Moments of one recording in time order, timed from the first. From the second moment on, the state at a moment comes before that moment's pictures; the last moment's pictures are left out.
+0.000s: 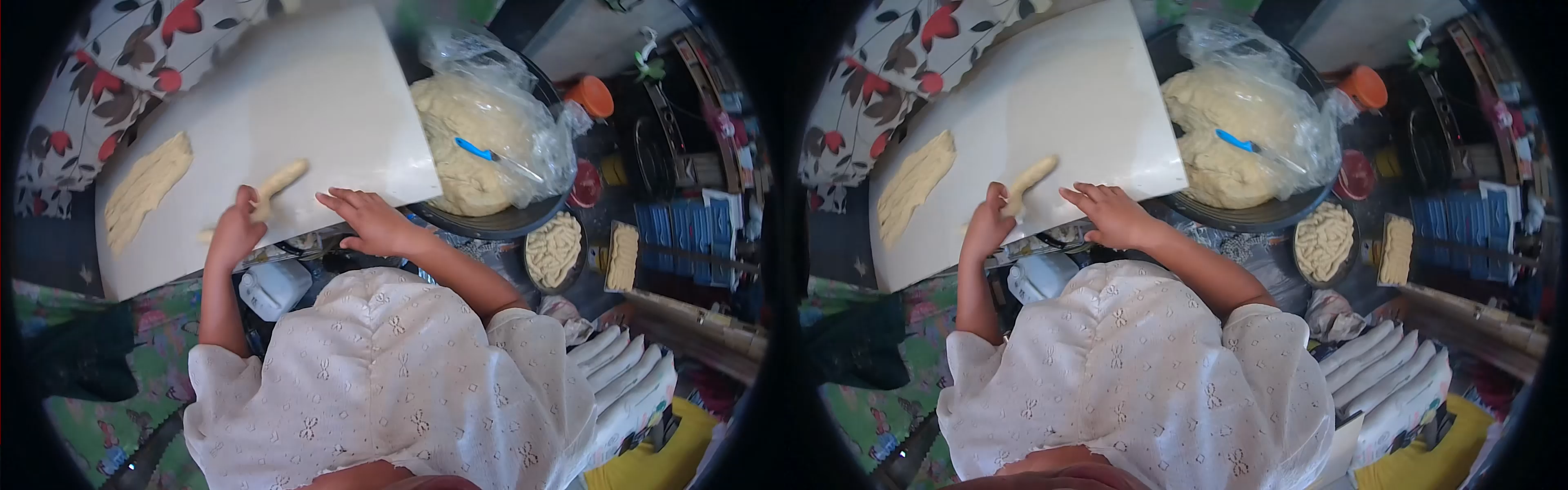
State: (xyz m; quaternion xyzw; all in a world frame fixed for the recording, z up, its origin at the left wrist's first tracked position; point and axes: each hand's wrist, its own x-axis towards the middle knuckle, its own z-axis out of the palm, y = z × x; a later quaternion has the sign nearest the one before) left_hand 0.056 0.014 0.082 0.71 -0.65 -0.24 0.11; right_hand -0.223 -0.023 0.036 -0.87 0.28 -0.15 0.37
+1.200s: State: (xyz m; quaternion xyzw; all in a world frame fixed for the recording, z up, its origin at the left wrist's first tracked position) left_hand -0.417 -0.083 -0.002 0.03 -0.83 -0.54 -0.12; right_hand -0.610 0.111 -0.011 -0.55 0.69 -0.27 0.37
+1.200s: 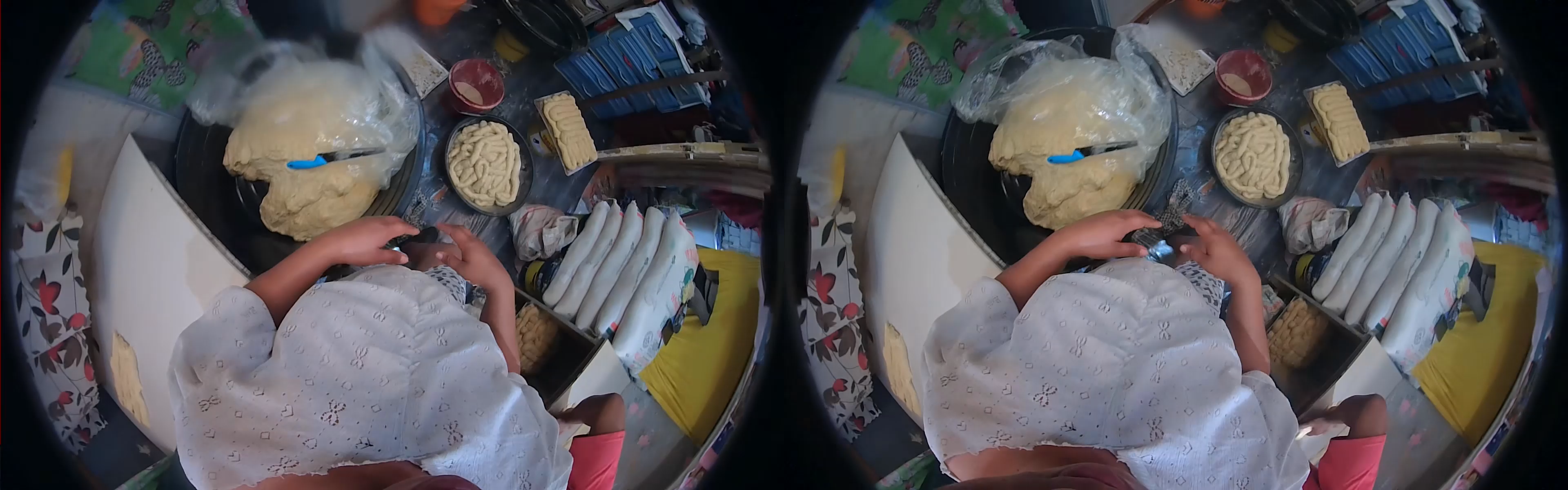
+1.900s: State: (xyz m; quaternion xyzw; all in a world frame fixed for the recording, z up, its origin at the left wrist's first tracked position) left_hand -0.843 -0.162 -0.309 0.48 -0.44 -0.75 -0.12; right_hand -0.958 0.066 -0.140 -0.41 0.79 -0.12 0.44
